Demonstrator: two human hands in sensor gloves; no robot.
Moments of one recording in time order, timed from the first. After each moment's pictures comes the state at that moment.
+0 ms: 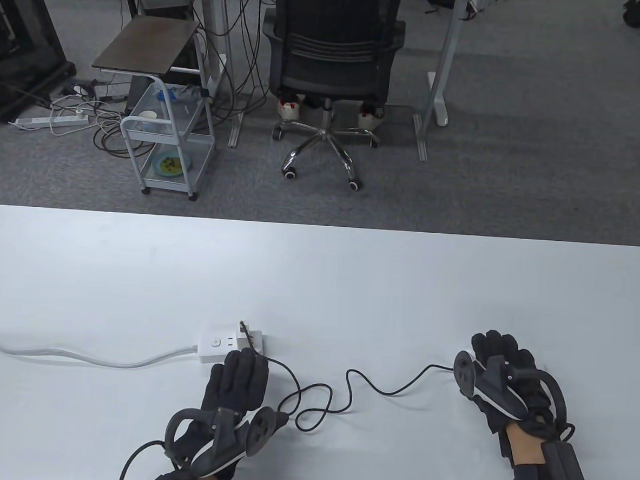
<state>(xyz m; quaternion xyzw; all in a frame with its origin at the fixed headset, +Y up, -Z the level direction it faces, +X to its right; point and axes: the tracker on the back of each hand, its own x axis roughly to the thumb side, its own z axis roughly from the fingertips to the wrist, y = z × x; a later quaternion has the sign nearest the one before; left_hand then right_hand) -0.136 -0.725 -0.260 0.06 -0.07 -0.06 0.99 0.278 -0.719 -0.354 0.04 -0.03 -0.98 0.19</state>
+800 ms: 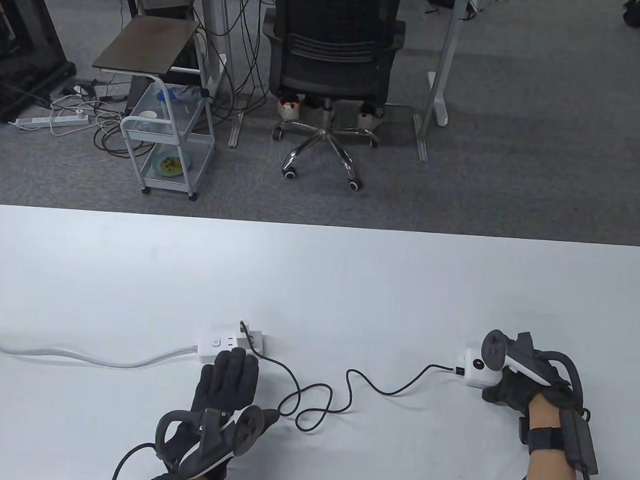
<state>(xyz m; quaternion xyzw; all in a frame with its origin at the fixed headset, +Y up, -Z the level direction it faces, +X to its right) -0.149 -0.722 -0.256 0.07 -0.06 -0.04 0.99 0.340 -0.759 -0.404 0.04 -0.17 -0.98 0.11</state>
